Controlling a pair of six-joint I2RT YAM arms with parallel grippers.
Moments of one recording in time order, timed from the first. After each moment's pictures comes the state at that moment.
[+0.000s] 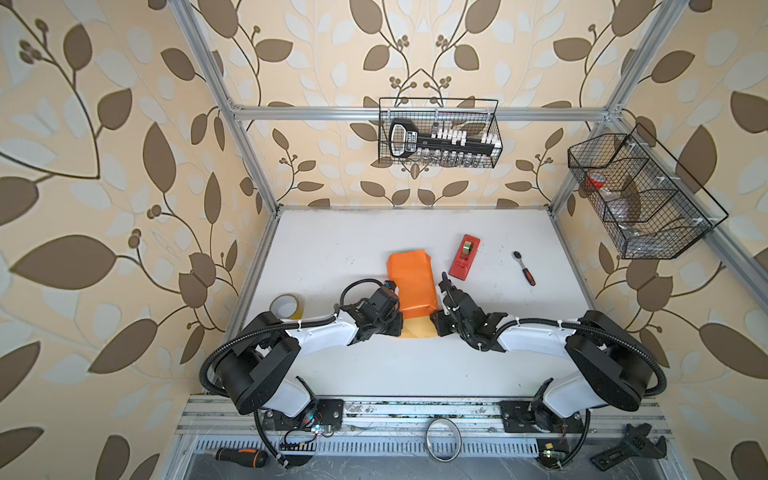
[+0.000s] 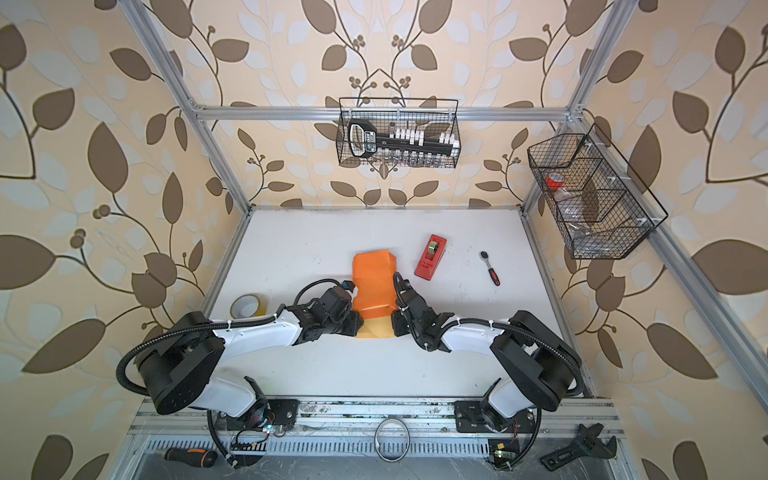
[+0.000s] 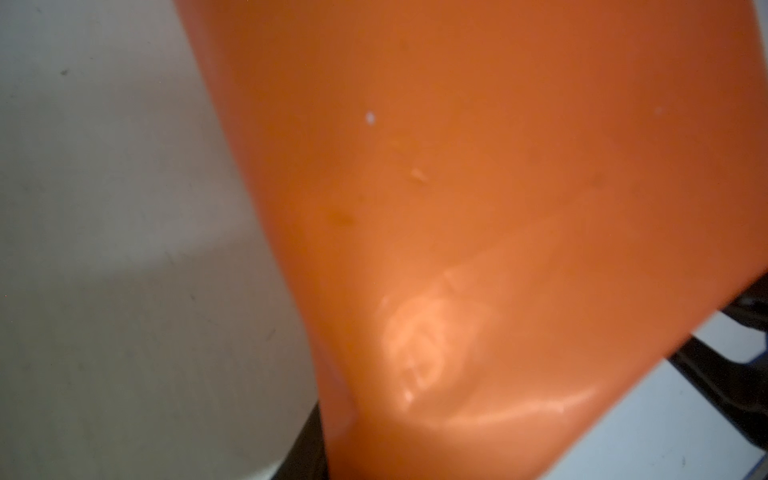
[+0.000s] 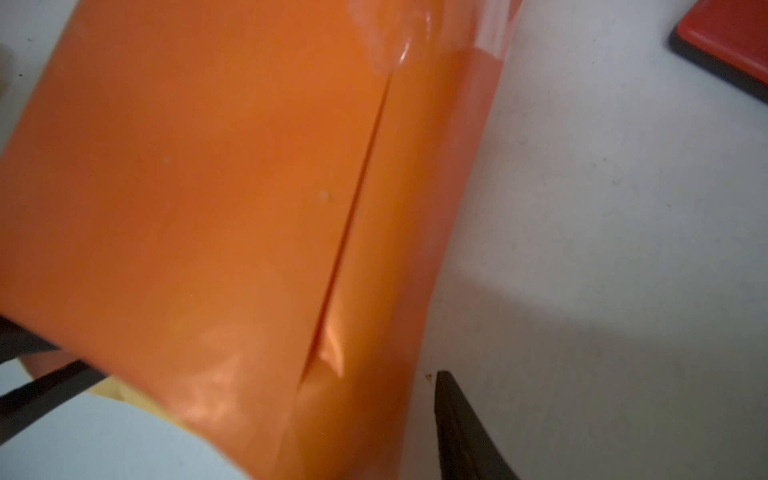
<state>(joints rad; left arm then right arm) -0.74 1.46 0.65 -0.13 0.03 -0.59 0.76 1.52 0.59 0.09 0.13 0.46</state>
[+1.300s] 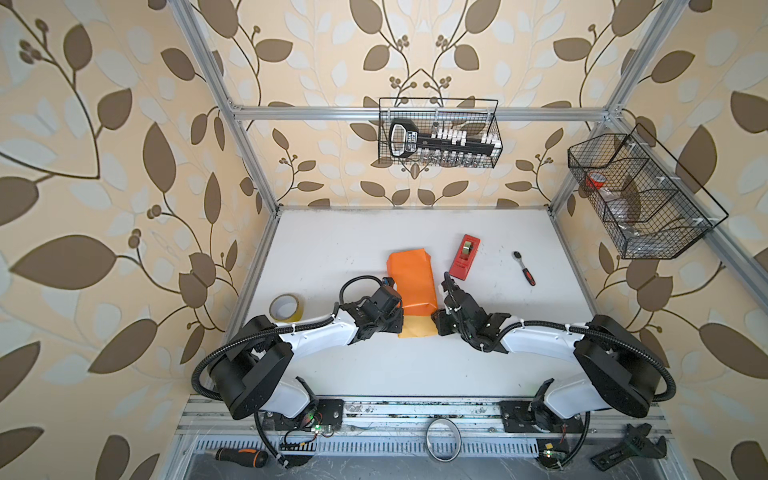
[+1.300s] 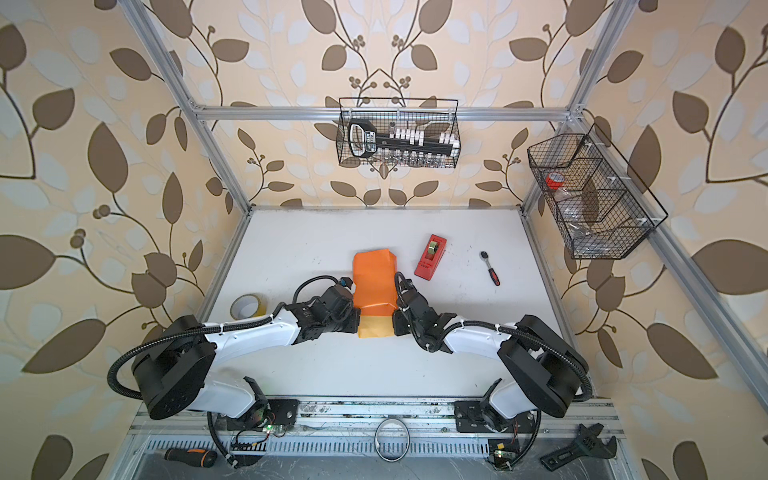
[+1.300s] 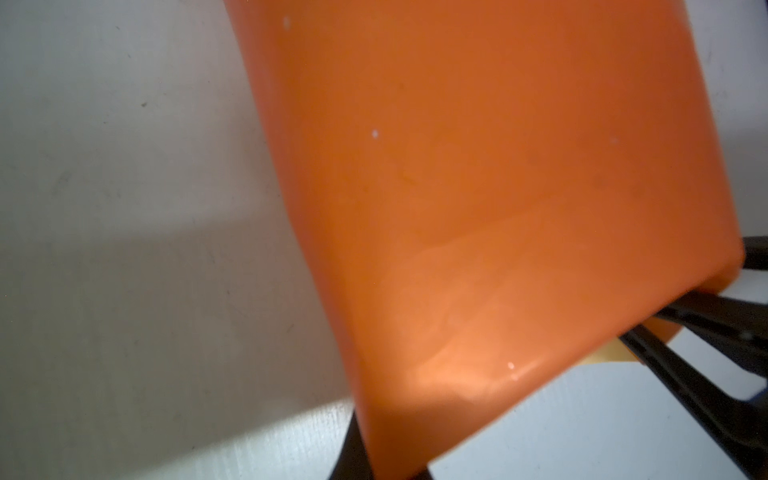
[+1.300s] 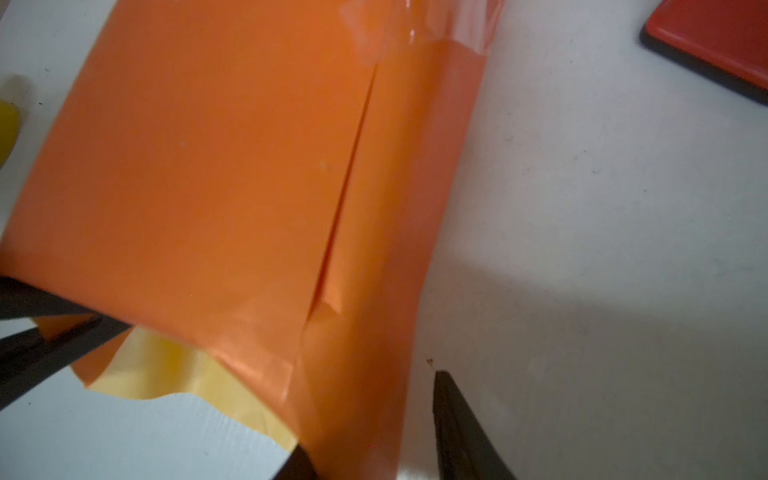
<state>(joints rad) -0.76 1.43 0.69 -0.19 -0.04 -0.64 0.77 1.48 0.59 0.05 0.14 0.52</state>
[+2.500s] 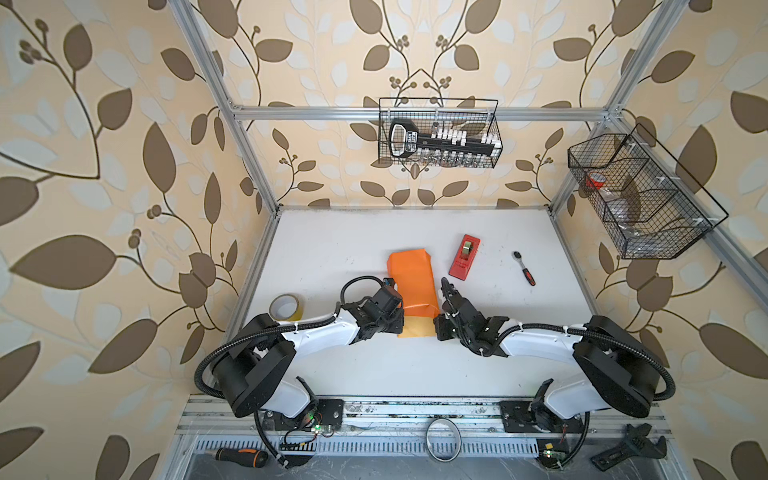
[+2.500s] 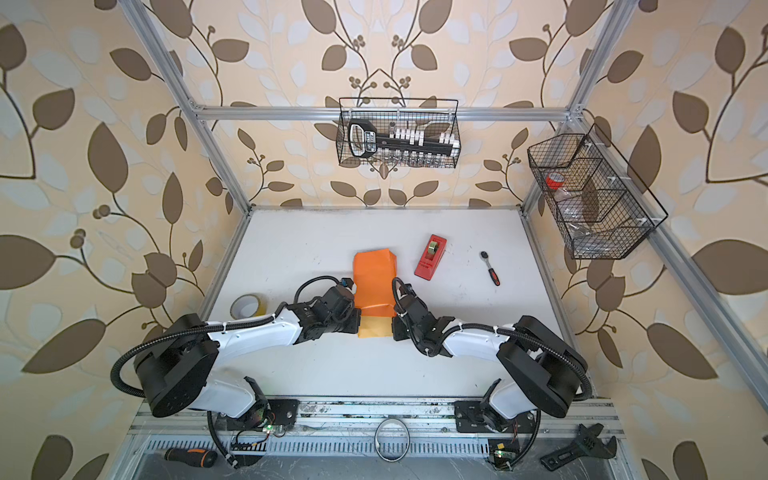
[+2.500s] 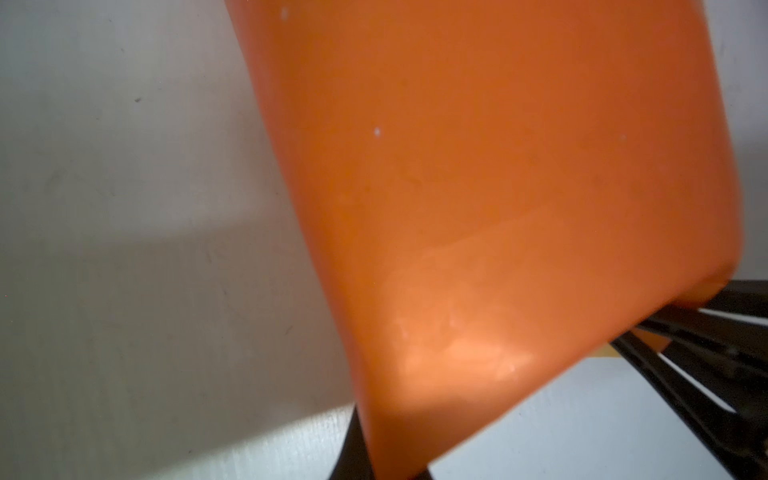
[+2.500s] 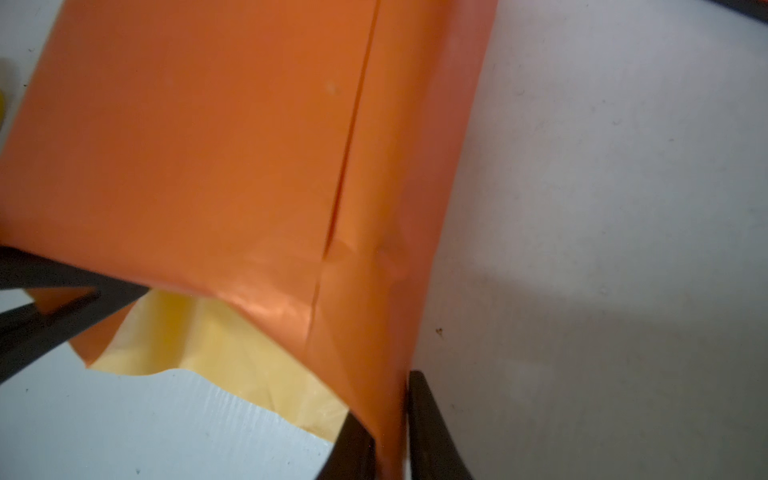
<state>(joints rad) -0.77 1.46 0.69 -0.19 -0.05 -0.64 0.81 1.48 0.58 0.04 0.16 0.58</state>
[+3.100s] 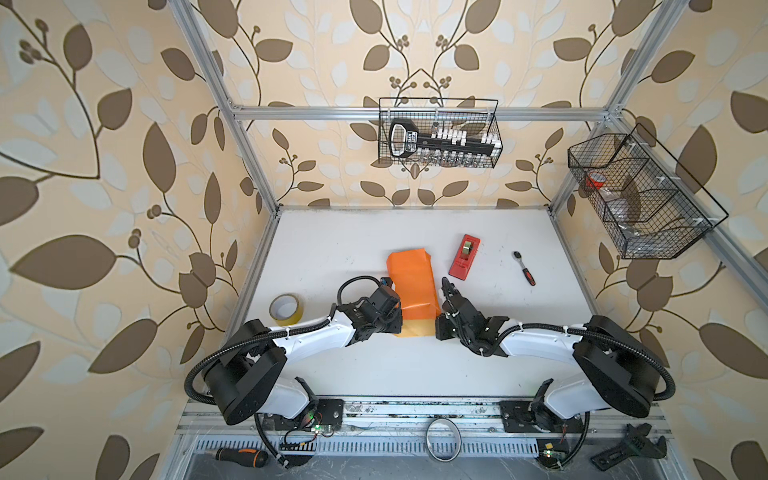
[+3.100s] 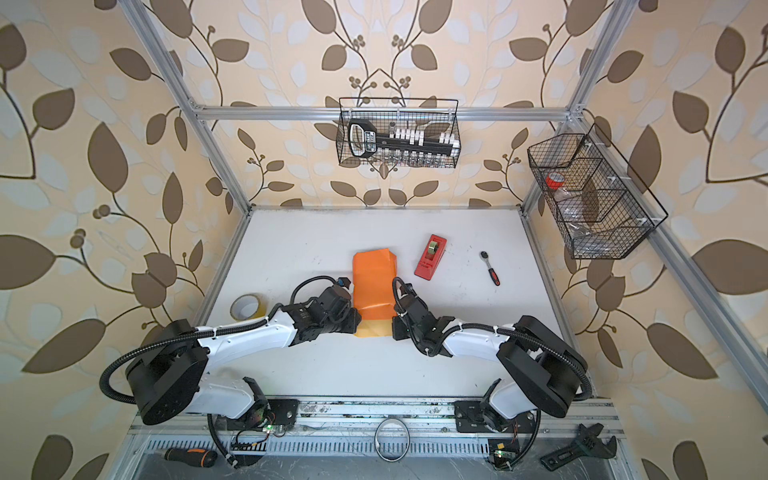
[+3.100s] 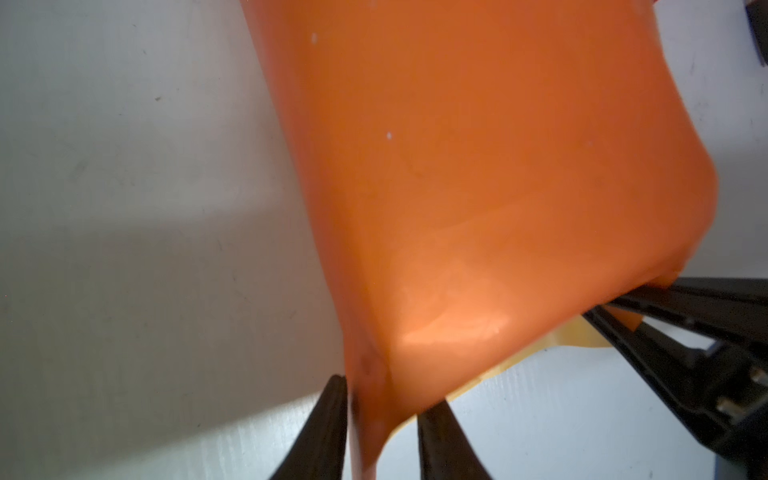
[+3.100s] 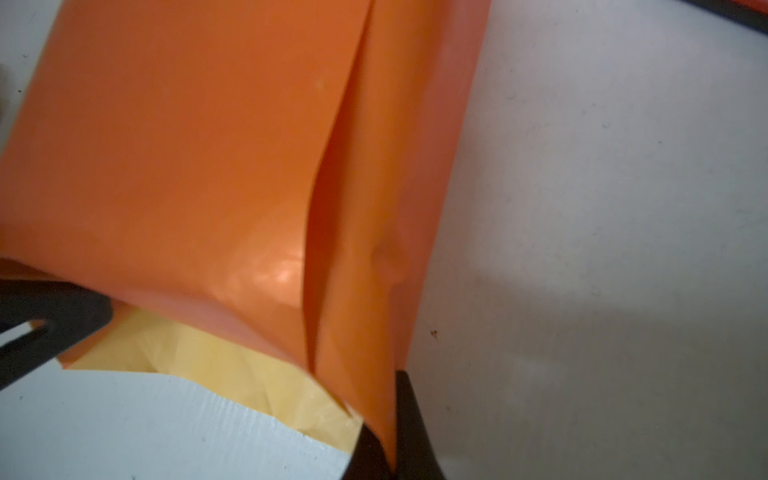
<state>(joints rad) -0.77 1.39 0.67 -0.21 -0.03 -0.67 0.81 1.48 0.58 0.04 0.17 0.57</state>
